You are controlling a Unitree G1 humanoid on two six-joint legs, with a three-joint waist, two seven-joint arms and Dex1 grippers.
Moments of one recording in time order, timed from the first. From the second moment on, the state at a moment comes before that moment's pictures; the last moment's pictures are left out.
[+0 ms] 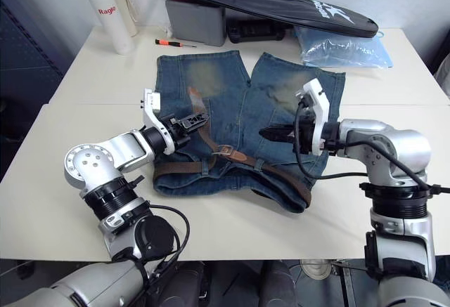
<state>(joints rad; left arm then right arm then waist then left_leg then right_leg) -0.89 -0.14 0.83 -0.14 -0.56 1.61 -0.10 -0.74 -0.63 -0.11 -0.09 0.61 1.17 0.91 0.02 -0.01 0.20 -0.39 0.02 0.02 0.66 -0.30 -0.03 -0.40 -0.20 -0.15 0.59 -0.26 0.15</state>
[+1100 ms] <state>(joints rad) -0.73 -0.14 0.85 -0.22 -1.06 1.61 0.34 -0.72 -0.36 0.17 -0.03 0.55 0.98 0.81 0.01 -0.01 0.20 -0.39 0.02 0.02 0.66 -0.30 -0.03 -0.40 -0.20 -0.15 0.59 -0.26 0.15</state>
